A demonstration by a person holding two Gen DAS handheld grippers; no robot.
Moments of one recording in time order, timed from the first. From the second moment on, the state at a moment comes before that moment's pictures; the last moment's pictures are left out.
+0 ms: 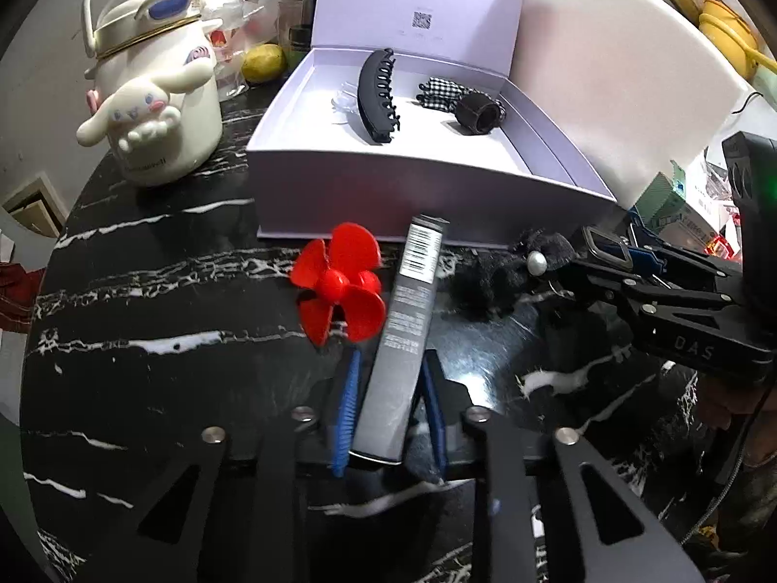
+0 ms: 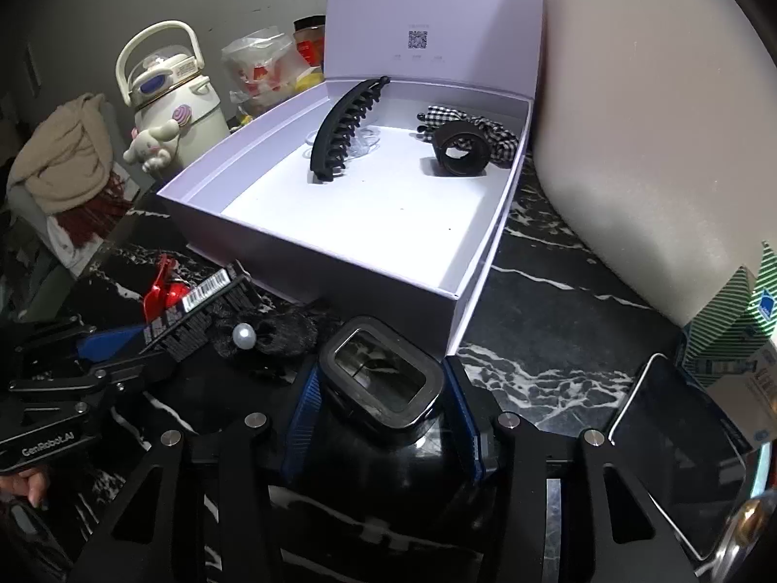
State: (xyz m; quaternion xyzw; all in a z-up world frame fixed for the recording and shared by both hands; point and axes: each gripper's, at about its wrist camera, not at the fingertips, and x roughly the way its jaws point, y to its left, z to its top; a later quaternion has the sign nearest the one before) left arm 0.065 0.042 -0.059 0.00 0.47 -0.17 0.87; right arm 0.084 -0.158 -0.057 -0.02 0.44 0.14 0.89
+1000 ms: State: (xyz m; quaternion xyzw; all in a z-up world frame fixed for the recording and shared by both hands) left arm -0.007 0.026 -0.065 0.03 0.47 -0.20 0.86; right arm 0.001 -0.168 -0.056 -0.04 0.44 0.16 0.88
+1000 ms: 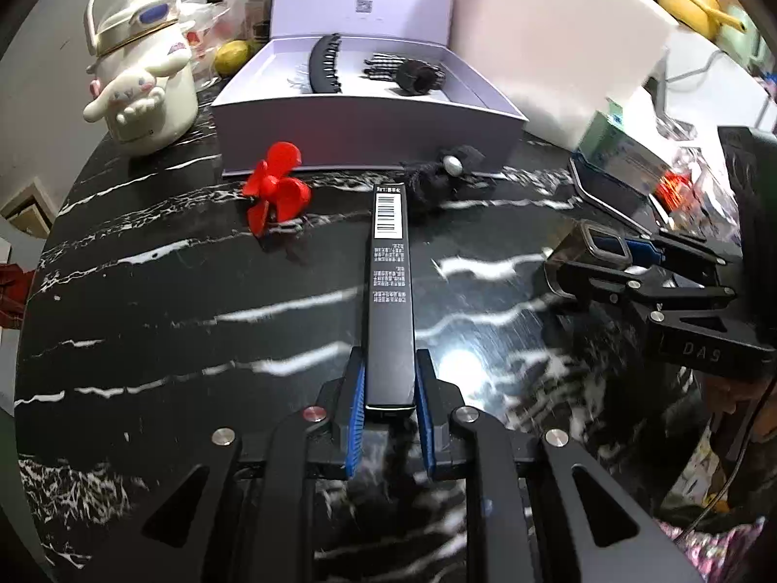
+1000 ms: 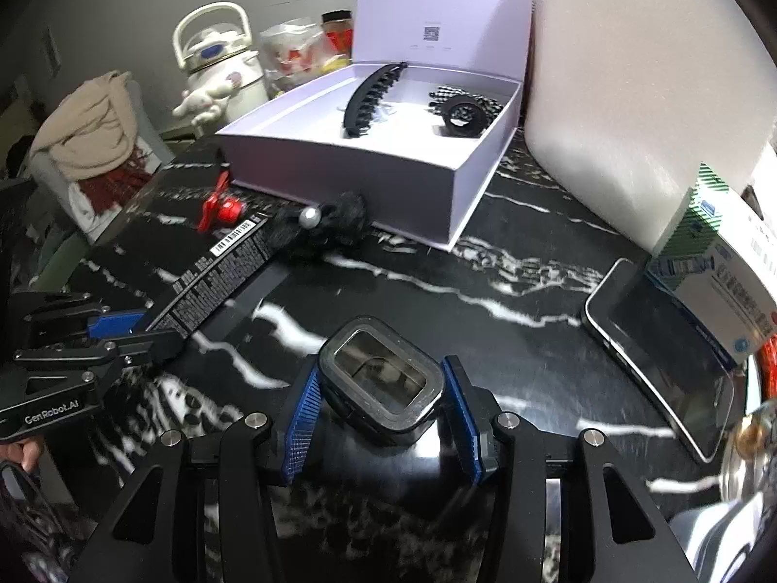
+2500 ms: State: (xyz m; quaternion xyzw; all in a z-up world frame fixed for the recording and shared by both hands) left arm 0.025 0.003 -0.066 0.04 0.45 -0.18 0.87; right arm -0.003 -0.172 -0.063 -0.03 0.44 0.16 0.88
